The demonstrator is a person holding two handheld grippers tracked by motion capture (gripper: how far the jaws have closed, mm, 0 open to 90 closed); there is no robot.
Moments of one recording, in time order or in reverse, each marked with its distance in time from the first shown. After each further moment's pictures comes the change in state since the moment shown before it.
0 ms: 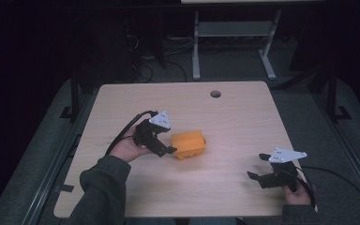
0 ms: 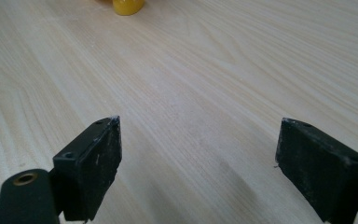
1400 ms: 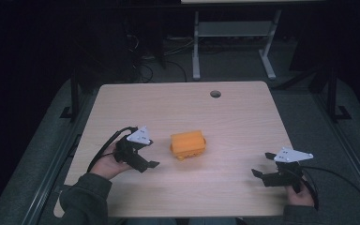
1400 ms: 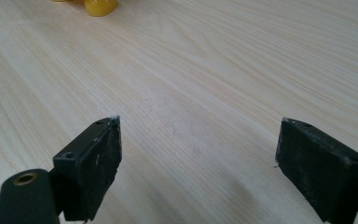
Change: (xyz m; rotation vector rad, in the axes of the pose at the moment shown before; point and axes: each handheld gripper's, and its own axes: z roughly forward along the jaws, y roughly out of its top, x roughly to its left) left arm -0.020 -0.065 -0.020 0.002 0.018 -0.049; right arm -0.006 -0.007 -0.008 -0.011 -0.075 0.040
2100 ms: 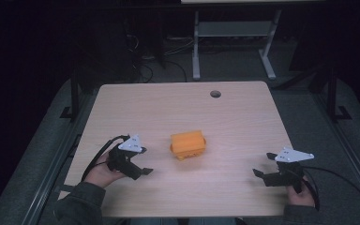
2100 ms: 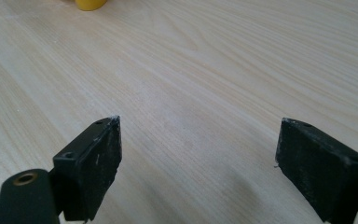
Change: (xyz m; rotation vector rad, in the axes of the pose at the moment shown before) left arm -0.008 -0.032 -0.002 -0.007 0.003 -0.035; right arm -0.003 -0.003 0.000 0.010 -0.019 0.010
